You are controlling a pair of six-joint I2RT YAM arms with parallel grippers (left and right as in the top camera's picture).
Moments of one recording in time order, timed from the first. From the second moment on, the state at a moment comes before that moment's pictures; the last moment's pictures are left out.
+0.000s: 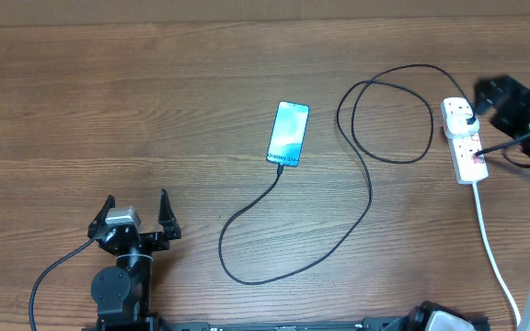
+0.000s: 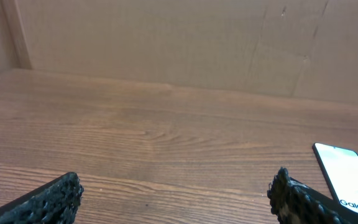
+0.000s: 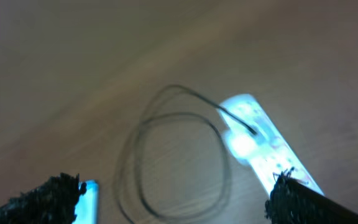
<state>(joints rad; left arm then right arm) 0.08 0.01 0.01 -0.08 0.01 -0.10 -0.39 1.27 1.28 -0.64 -0.33 0.26</state>
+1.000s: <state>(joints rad) 0.08 0.01 0.01 -0.08 0.01 -0.10 0.02 0.02 0.02 -0.01 -0.20 0.21</state>
